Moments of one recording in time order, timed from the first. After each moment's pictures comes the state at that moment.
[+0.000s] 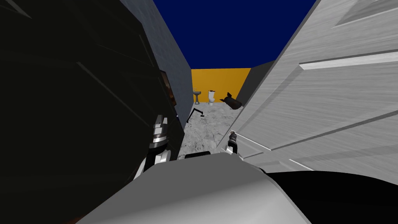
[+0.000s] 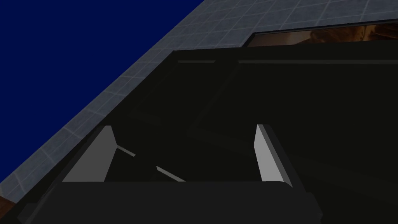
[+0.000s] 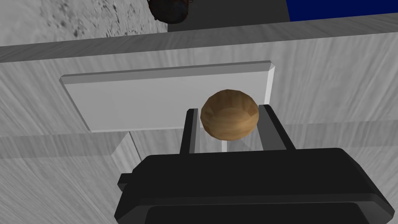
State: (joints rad) arm -0.09 -0.21 -0.51 -0.54 -0.34 -0.84 0.09
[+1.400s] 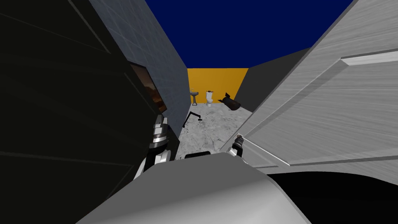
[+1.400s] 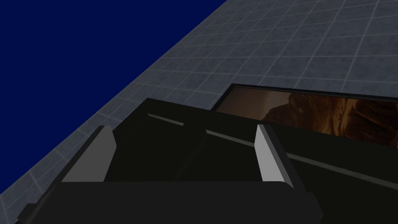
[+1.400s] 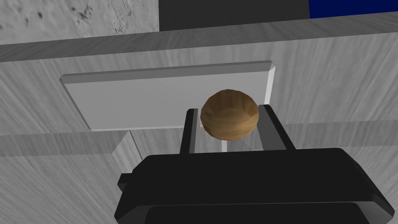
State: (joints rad) arm -0.06 -0.21 -0.63 -0.56 -0.42 -0.82 0.15
